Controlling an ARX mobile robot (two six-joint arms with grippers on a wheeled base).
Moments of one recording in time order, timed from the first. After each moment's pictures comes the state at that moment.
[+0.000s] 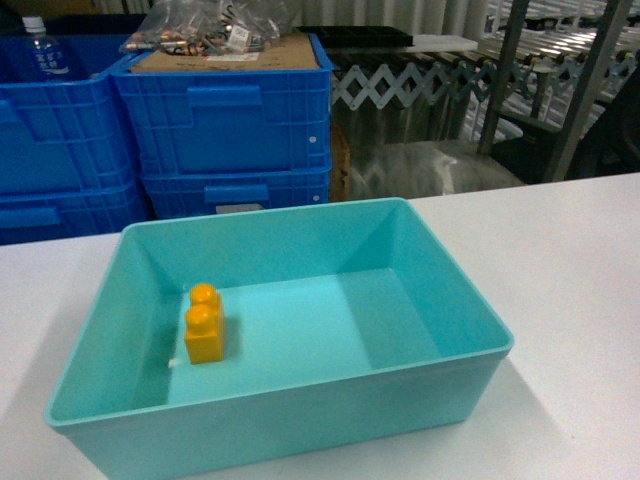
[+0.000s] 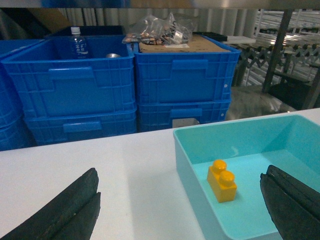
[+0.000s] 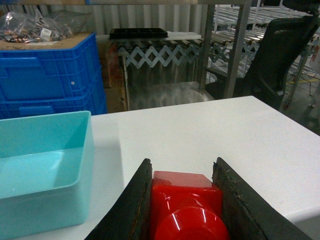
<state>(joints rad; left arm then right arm) 0.00 0.01 0.02 0.00 0.00 0.00 0.00 0.00 0.01 0.00 0.00 0.01</state>
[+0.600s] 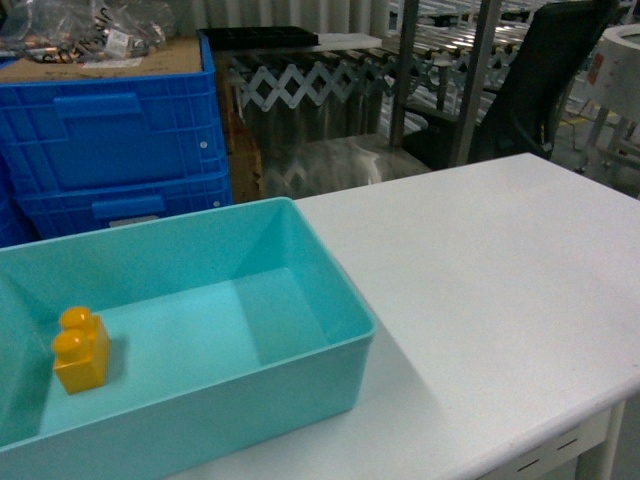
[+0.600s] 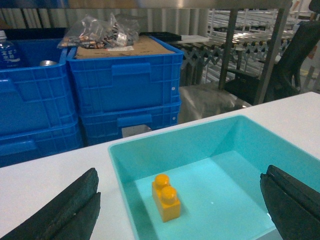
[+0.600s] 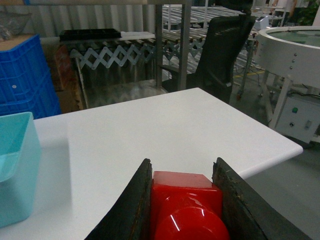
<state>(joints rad) 0.00 0.01 0.02 0.00 0.00 0.00 0.00 0.00 0.01 0.00 0.00 0.01</state>
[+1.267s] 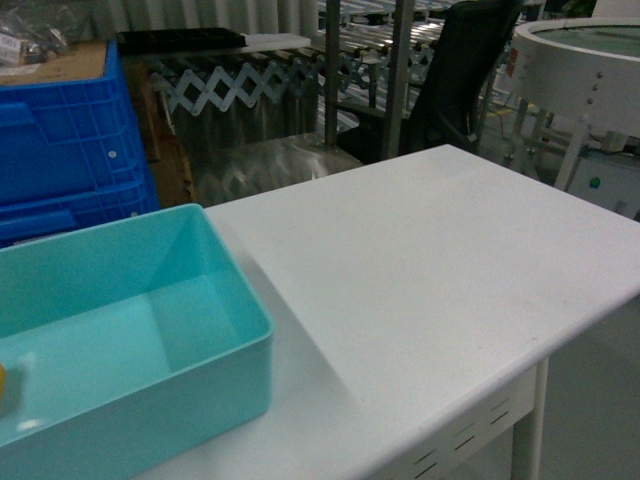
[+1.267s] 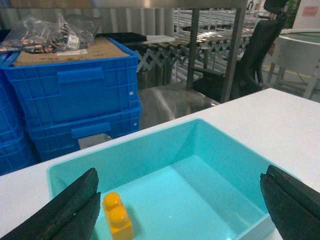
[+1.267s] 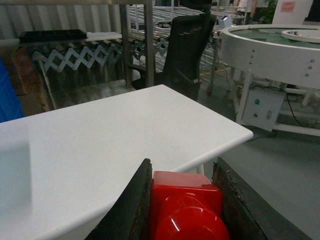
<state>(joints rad) 0.00 0.01 0.02 0.00 0.00 0.00 0.00 0.00 0.01 0.00 0.00 0.01</state>
